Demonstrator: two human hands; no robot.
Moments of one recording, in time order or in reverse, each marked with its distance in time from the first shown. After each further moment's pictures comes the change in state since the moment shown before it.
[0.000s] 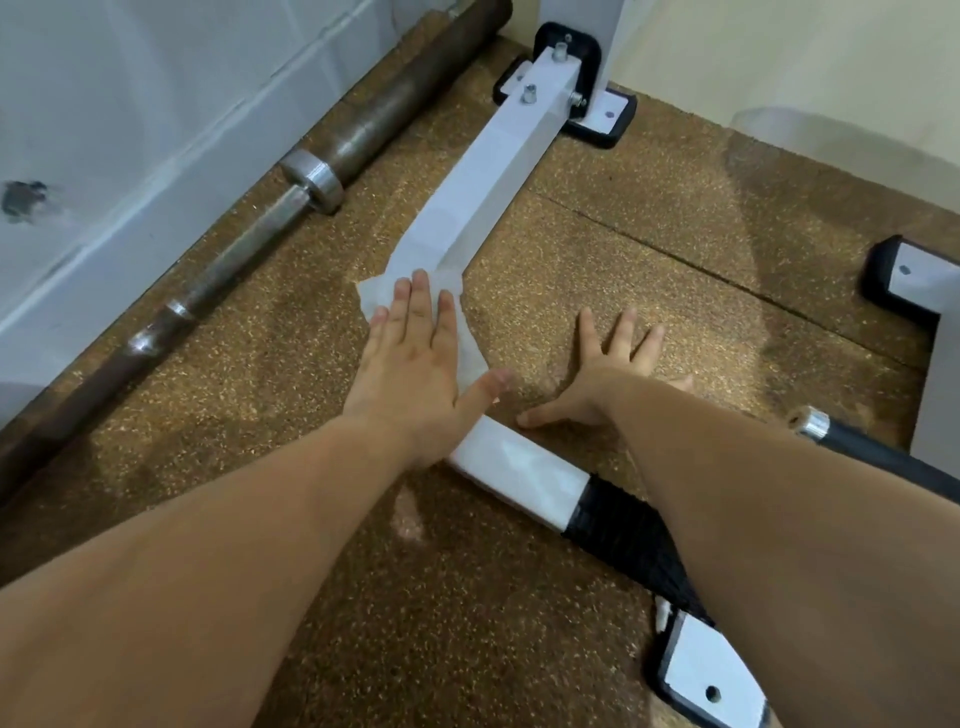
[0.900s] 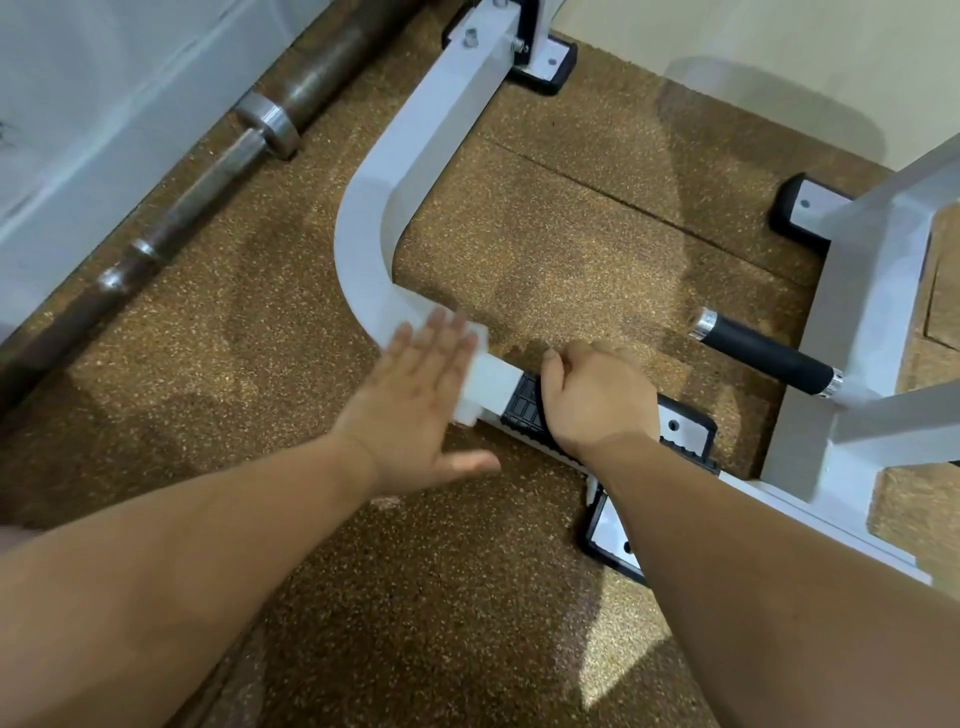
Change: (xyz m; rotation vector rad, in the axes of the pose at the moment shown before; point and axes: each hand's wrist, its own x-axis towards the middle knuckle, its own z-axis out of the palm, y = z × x) left_hand -0.092 0.040 0.032 0.260 -0.126 0.357; right_hand -0.114 0.067 0.064 0.128 0.529 -0.187
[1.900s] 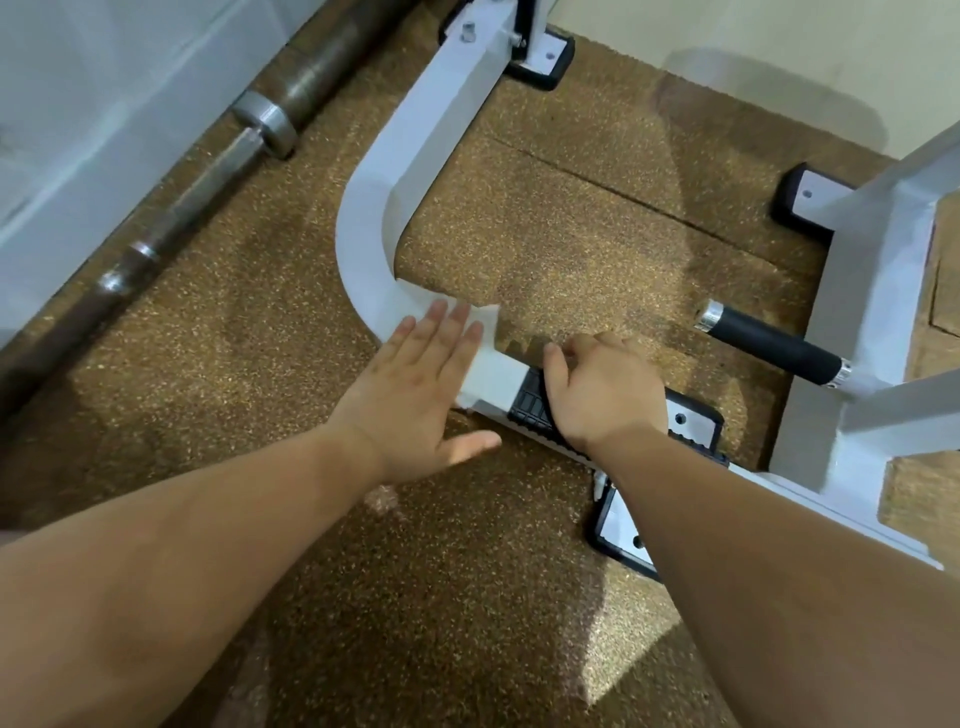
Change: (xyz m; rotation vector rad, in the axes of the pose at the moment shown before) left_hand 0.004 -0.010 0.006 -0.010 0.098 0.026; right_hand 0.001 -0.001 0.001 -0.025 0.007 0.020
